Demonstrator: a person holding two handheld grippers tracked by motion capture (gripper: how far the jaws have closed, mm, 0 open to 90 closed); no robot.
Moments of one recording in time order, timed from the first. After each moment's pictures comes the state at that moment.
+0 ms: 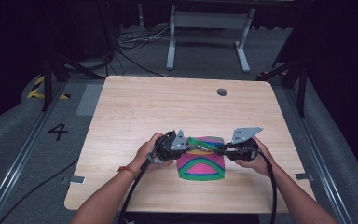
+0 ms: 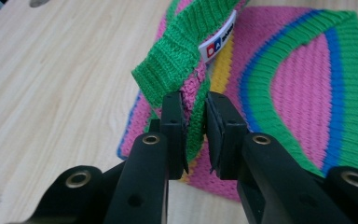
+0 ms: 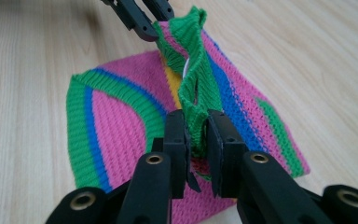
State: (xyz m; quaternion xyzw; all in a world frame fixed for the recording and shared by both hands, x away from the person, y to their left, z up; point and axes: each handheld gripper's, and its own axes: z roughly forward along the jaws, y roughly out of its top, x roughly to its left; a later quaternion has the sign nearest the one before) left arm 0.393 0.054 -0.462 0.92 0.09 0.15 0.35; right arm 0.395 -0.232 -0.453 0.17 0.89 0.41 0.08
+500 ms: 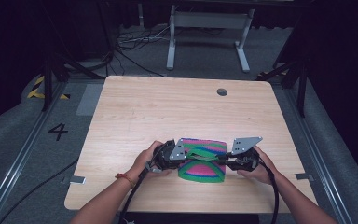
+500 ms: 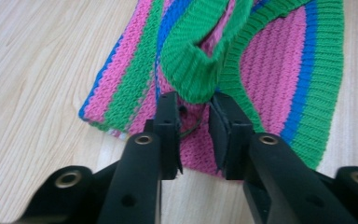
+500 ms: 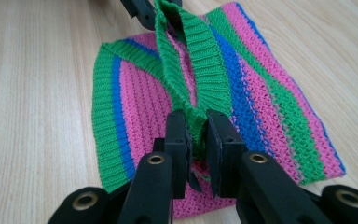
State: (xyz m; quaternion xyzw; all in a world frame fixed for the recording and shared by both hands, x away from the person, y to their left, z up) left arm 0.375 0.056 -0.472 0.93 0.08 0.14 0.34; right arm 0.373 -0.232 -0.466 0.15 0.90 0.39 0.07
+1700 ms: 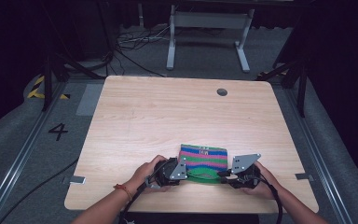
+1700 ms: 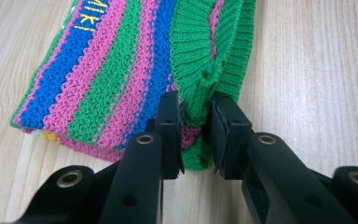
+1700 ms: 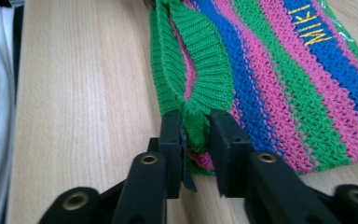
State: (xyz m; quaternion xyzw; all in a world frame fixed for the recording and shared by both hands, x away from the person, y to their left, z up) left arm 0.337 0.058 -0.489 0.94 0.03 0.12 0.33; right arm 0.333 -0.233 -0.485 0.13 0.92 0.36 0.04
